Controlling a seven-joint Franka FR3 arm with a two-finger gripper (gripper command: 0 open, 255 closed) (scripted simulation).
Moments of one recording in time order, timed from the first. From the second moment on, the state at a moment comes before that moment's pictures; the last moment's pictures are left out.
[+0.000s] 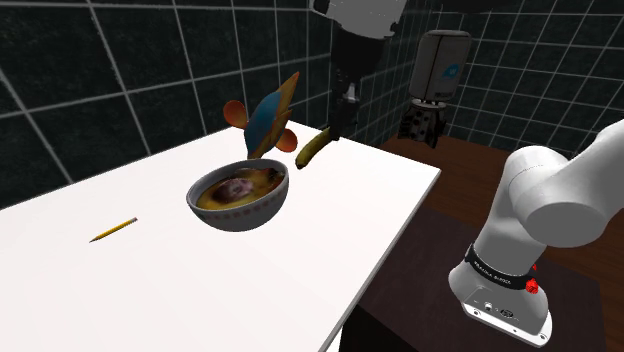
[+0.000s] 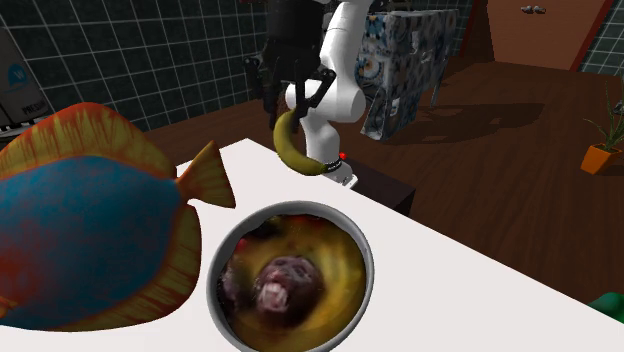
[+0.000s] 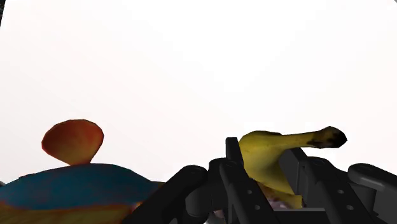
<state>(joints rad) 0.27 -0.65 0.29 -2.30 0.08 1.88 -0.23</state>
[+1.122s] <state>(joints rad) 0.21 -0.14 0.45 -1.91 -0.07 1.97 -0.05</state>
